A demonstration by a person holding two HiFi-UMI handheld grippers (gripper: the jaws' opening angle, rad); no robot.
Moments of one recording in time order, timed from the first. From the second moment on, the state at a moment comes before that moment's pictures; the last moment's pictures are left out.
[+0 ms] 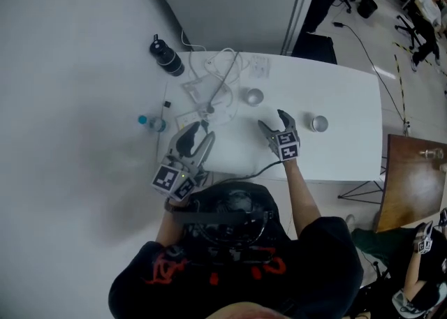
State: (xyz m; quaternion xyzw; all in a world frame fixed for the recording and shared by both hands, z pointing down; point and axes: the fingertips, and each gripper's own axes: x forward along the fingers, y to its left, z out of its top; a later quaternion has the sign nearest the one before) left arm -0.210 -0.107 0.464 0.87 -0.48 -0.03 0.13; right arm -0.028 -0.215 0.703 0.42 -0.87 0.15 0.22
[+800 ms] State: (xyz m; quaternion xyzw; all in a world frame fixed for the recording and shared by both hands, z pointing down) left arm -0.239 -0.105 0.465 0.84 -0.53 -0.02 0.14; right arm -0.076 -0.286 0.787 0.40 -0.84 0.18 0.33
